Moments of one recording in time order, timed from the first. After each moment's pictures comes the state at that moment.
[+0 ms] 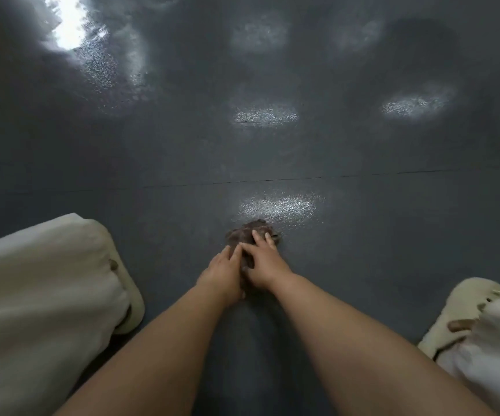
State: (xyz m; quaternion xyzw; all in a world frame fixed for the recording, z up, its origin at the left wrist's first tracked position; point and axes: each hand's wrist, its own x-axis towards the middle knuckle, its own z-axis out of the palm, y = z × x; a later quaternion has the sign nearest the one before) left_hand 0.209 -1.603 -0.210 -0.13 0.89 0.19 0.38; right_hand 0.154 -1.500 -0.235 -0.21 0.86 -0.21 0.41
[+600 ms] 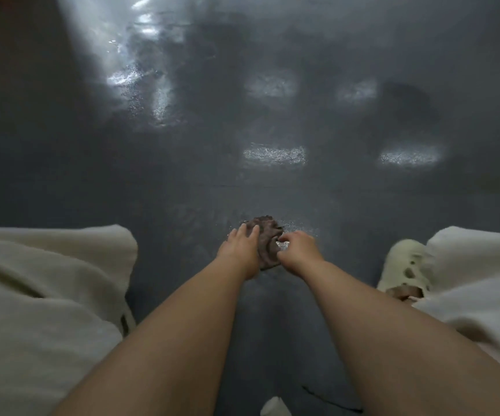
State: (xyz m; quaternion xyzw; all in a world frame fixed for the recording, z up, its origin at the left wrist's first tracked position) left_hand 0.255 -1.574 -0.115 -0.14 0.93 0.18 0.28; right_hand 0.200 -1.456 -0.130 -0.12 0.93 -0.16 0.30
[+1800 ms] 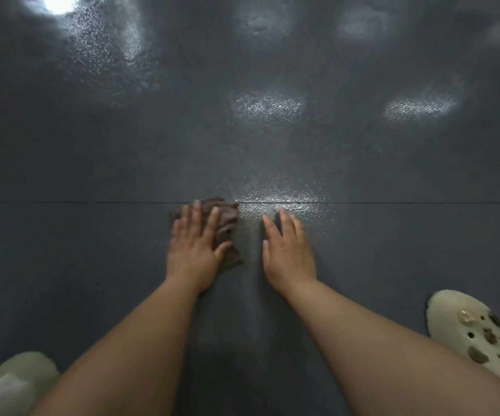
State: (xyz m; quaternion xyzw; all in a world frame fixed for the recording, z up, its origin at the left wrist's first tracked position) left_hand 0.155 -1.737 -0.299 -0.18 0.97 0.09 0.14; right_hand 0.096 -1.576 -0.253 -0.18 0.94 -0.13 0.24
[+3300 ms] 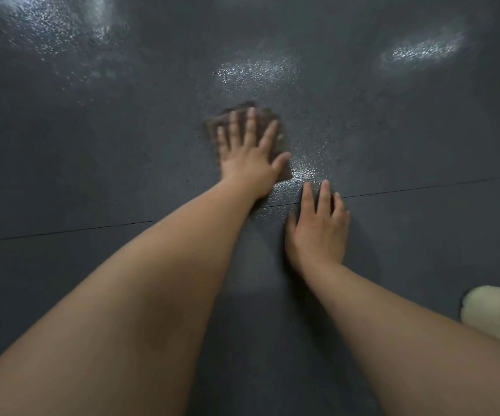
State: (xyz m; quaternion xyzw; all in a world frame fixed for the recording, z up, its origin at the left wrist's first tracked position) left_hand -0.038 -1.702 -0.294 -0.10 0.98 0.07 0.16; right_hand 0.039 -1.572 -0.282 0.00 0.98 -0.06 0.20
